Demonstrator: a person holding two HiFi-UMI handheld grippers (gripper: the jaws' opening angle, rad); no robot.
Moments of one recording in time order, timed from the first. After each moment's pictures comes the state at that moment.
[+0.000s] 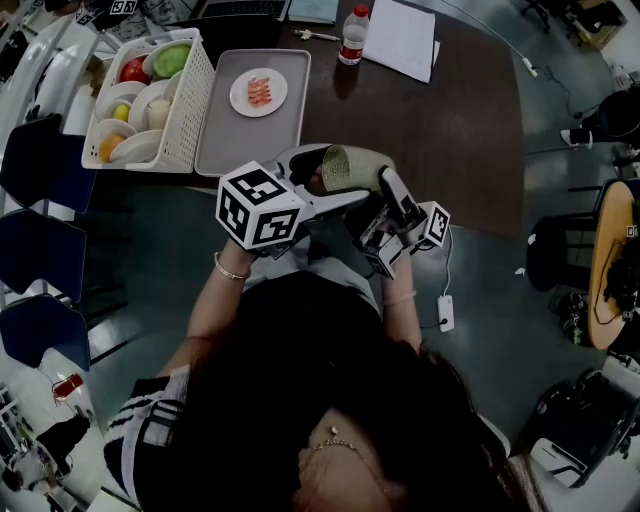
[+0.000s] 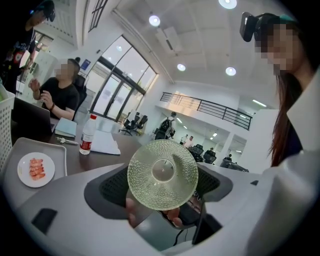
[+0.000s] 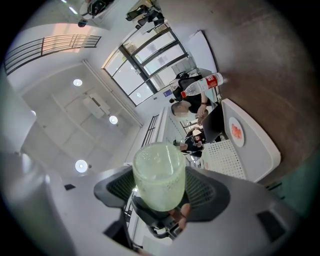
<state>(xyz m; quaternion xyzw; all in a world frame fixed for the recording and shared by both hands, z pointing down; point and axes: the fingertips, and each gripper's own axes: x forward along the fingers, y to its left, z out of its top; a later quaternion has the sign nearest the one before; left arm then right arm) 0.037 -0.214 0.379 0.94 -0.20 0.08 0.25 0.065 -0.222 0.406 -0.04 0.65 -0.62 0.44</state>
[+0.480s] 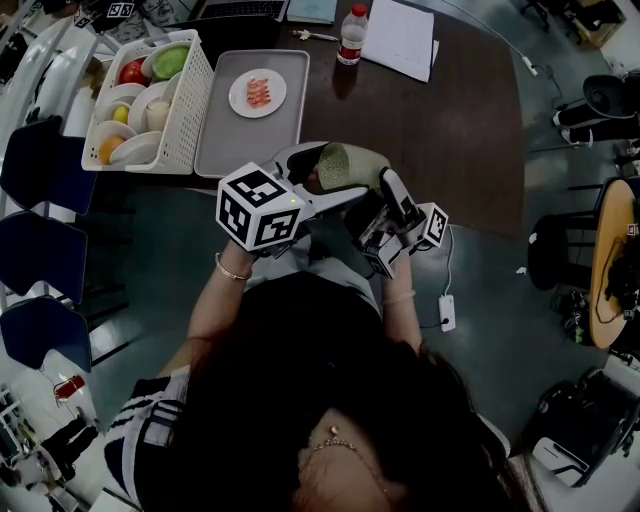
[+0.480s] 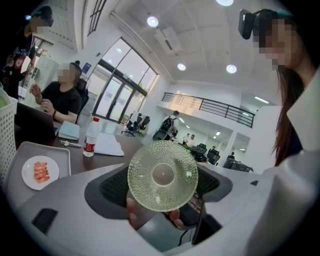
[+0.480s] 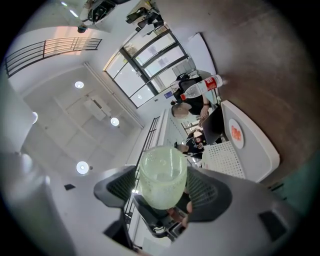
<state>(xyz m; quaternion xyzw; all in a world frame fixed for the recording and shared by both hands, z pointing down) 0.034 -0.219 0.381 0.94 -0.22 0.08 0.24 0.070 -0.223 0.414 -0.04 0.64 -0.62 0.45</state>
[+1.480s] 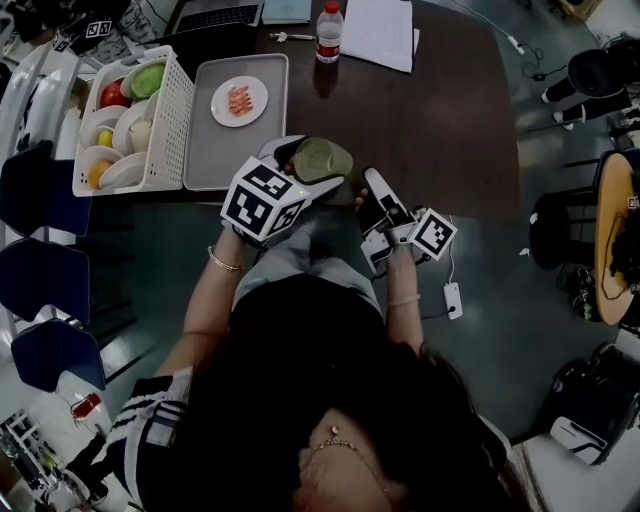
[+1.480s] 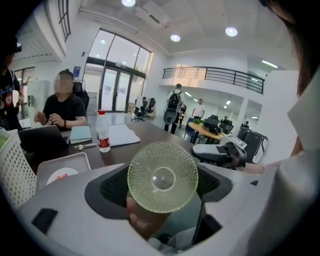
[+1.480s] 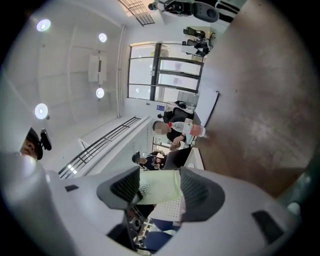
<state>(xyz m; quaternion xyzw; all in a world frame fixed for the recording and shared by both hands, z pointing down) 0.031 -0.249 0.438 0.92 -0.25 0.24 0.17 0.112 -0.229 0.463 -0.35 0.72 -0.52 0.29</state>
